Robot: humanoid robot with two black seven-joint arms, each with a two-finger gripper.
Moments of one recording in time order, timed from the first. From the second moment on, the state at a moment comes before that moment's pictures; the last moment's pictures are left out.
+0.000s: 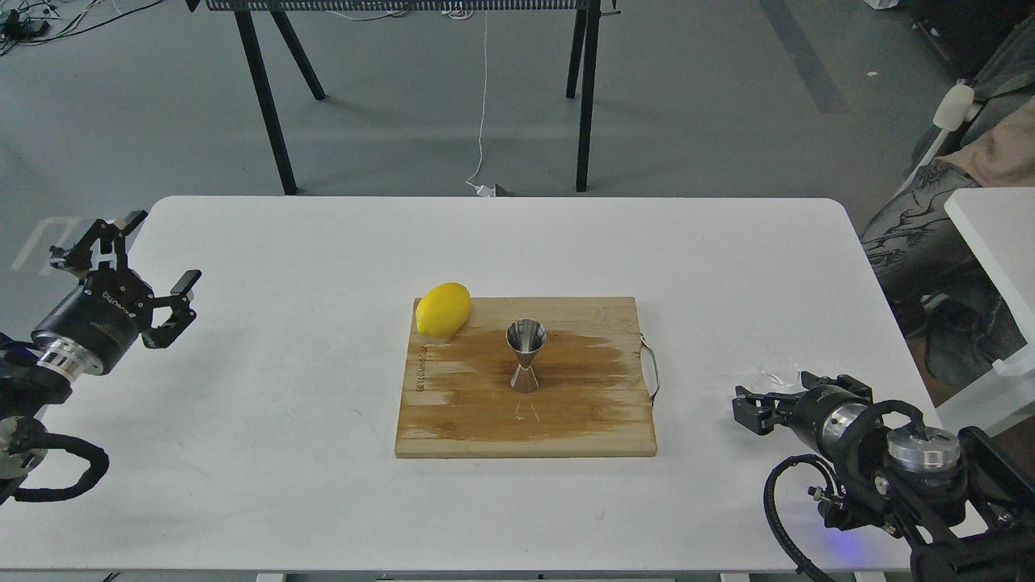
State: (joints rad) left arm -0.41 0.68 -0.66 -0.79 0.11 -0.49 -0.49; right arm 0.09 -0.30 1.22 1.26 0.53 -0.48 0.01
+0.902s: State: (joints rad) left arm -0.41 0.65 -0.66 -0.75 0.11 -0.49 -0.49; right arm 0.11 -0.29 1.24 1.24 0.53 -0.46 0.01
